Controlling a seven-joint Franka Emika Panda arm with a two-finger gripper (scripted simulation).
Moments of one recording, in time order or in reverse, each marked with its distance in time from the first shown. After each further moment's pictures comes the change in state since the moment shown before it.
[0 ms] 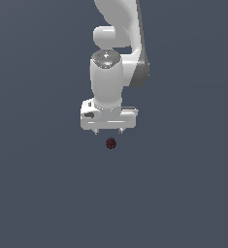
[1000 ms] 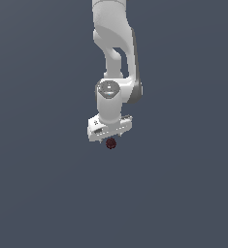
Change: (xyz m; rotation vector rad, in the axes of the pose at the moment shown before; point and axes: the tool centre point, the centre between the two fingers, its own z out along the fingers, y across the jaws) arm -0.042 -0.007 0.101 0.016 -0.048 -0.309
